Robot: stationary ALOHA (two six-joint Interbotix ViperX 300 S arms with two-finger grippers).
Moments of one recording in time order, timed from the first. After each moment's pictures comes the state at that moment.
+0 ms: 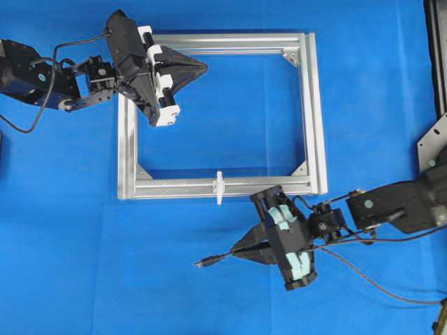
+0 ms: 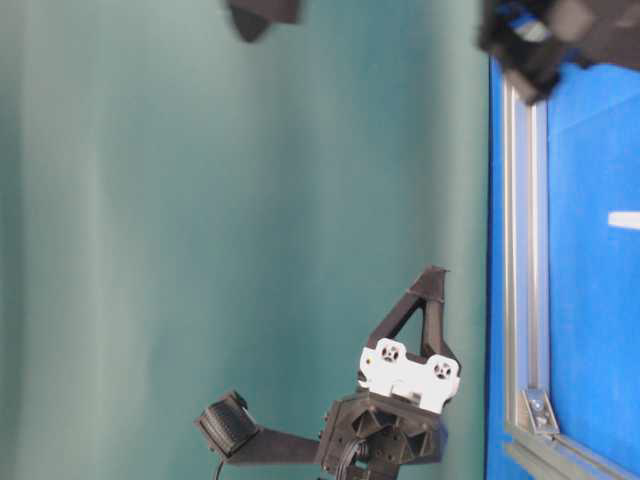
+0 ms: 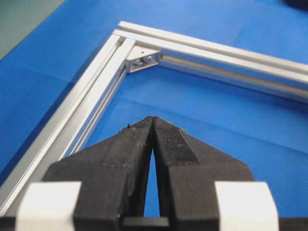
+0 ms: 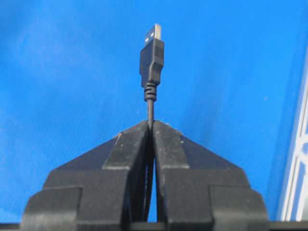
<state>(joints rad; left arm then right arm) 0.27 0.13 0.83 -0.09 -0.75 0.00 0.34 0.12 0.78 0.04 -0.38 0.06</state>
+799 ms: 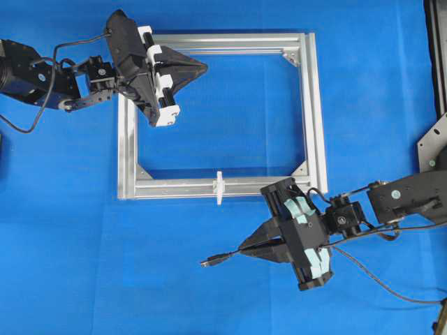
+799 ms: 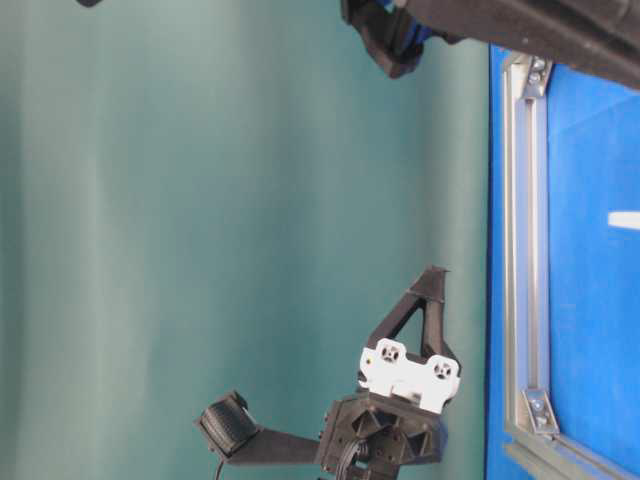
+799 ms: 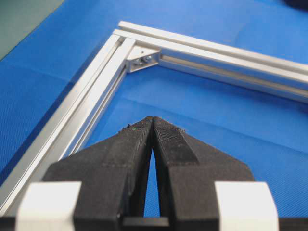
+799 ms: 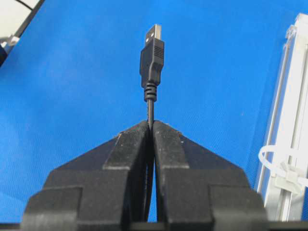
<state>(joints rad) 0.27 0.13 0.83 -0.09 -0.75 0.00 0.34 -0.04 0.78 0.04 -0.23 0.06</state>
